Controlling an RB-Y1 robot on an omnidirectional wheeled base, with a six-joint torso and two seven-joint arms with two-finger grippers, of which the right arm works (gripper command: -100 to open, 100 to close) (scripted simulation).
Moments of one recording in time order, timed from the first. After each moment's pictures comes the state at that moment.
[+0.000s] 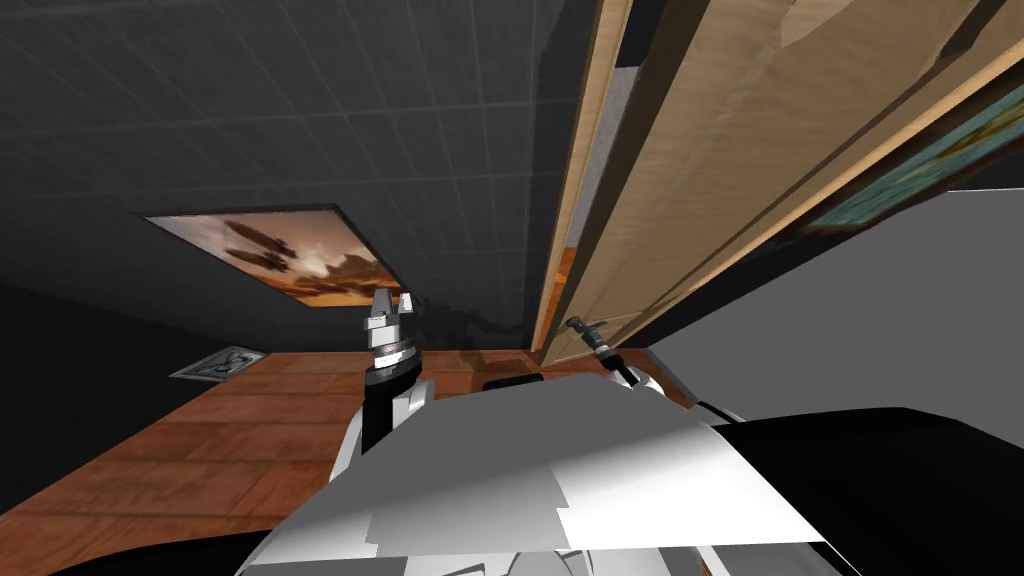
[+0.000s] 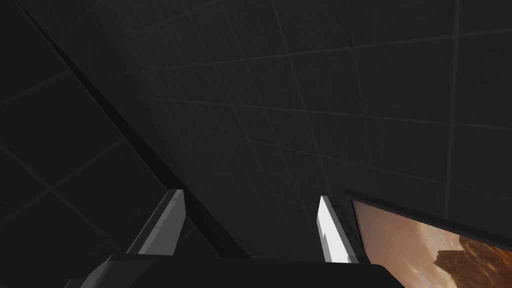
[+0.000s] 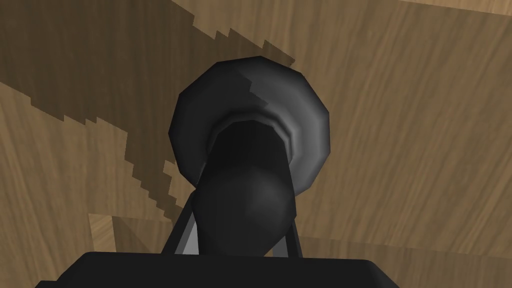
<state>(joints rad) 0.08 -0.61 0.26 -0.71 -0.25 -1.00 -0.35</state>
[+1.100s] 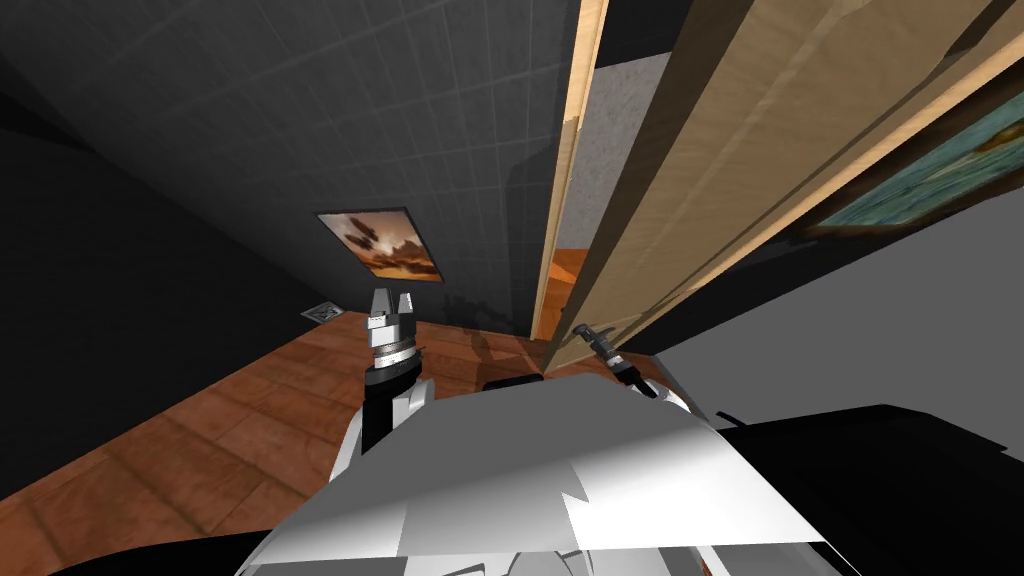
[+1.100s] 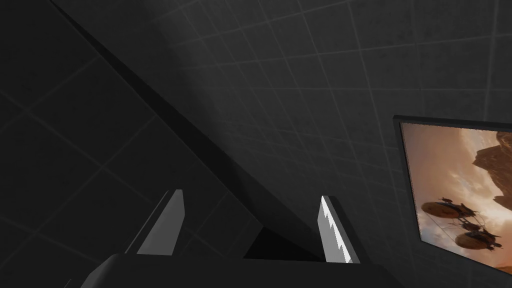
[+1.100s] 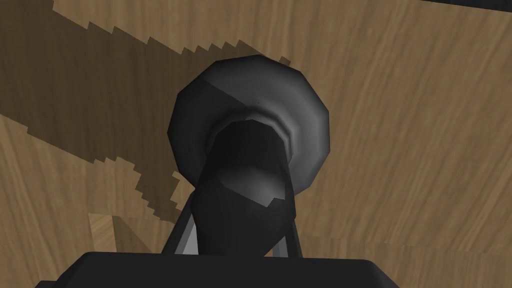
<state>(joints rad) 0.15 -0.67 0.32 -0.66 -0.27 -1.16 -0.39</state>
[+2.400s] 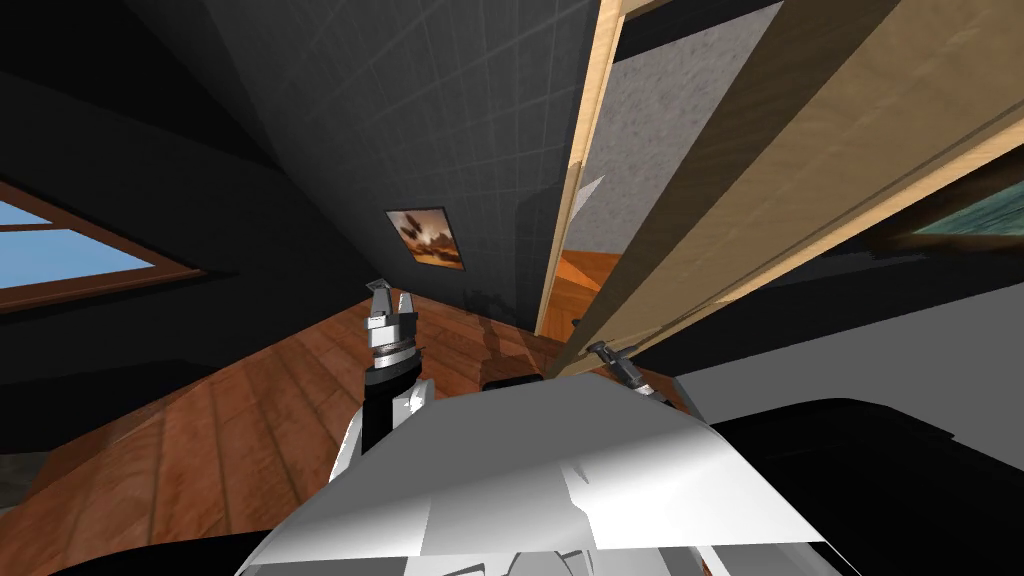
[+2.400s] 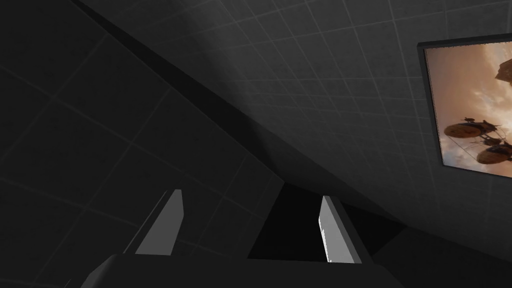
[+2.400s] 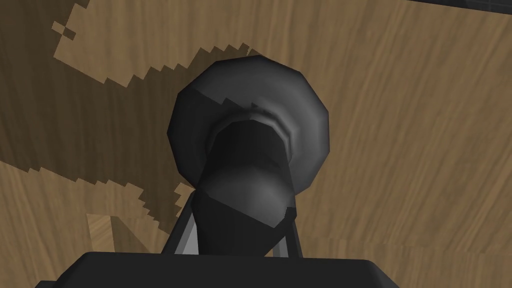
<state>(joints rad) 0.29 -0.66 0.28 -0.52 -0.25 -1.41 -0.42</state>
